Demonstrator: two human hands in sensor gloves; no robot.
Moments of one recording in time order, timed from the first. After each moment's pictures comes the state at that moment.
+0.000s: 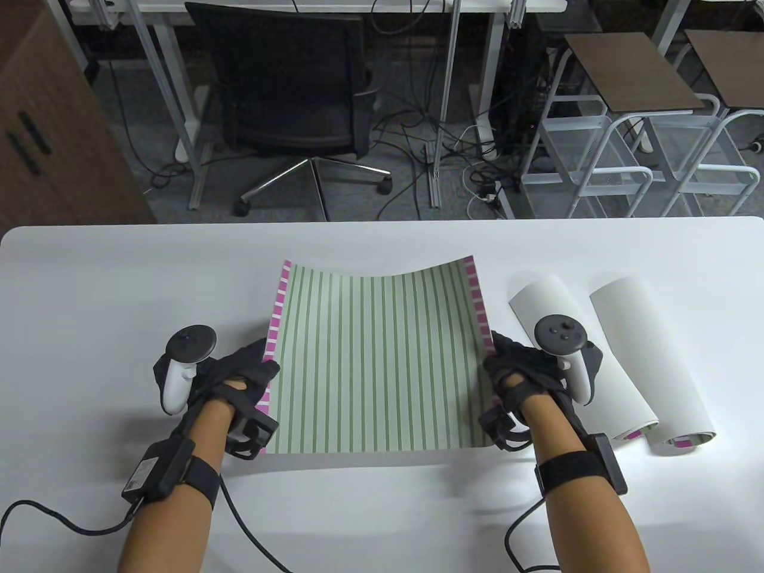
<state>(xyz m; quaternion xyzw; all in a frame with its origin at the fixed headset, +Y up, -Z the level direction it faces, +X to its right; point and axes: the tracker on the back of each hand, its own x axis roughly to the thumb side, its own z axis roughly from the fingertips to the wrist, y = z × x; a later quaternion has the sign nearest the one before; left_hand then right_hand) -0.271 -0.746 -0.367 -0.22 0.06 0.51 0.83 0.215 -0.734 -0.373 -0.12 0.15 0.87 0.46</state>
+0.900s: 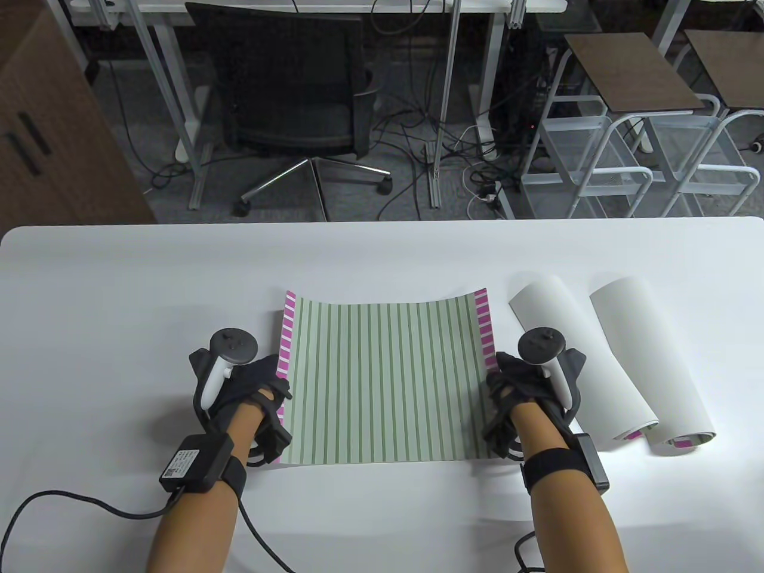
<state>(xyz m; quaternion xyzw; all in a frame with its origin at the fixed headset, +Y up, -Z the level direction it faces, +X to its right) -0.250 -0.759 -0.372 -0.22 0.14 0.31 0.92 0.219 -0.768 -0.379 -0.18 0.15 0.91 0.33</state>
